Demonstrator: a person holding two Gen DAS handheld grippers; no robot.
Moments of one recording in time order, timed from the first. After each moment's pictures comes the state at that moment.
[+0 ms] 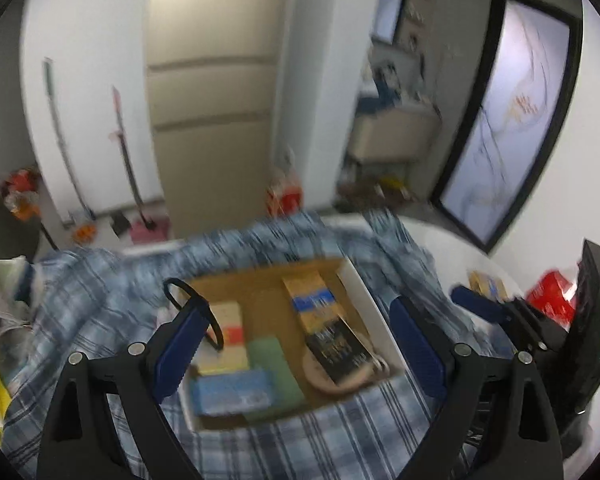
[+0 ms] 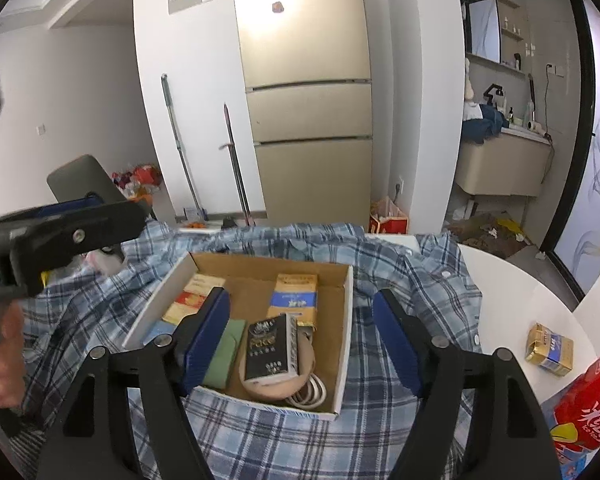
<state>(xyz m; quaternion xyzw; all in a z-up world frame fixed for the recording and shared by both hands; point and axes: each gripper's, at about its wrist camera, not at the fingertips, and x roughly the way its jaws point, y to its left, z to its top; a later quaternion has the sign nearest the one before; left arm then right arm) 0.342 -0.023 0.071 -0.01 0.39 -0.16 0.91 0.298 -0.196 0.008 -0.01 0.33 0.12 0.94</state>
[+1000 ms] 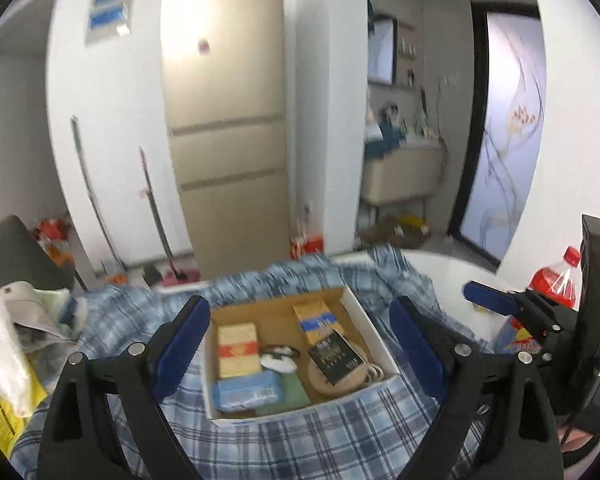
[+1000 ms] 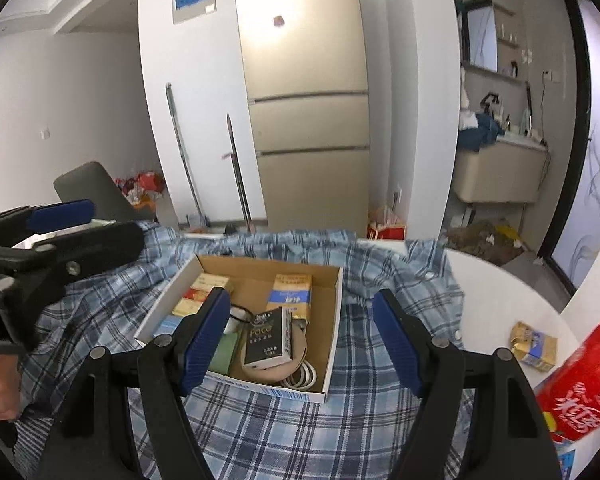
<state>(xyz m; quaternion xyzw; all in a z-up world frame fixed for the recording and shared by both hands) 0.250 -0.030 0.114 0.02 0.25 -0.10 0.96 0.253 -0.213 0.039 0.00 0.28 0.12 0.95</state>
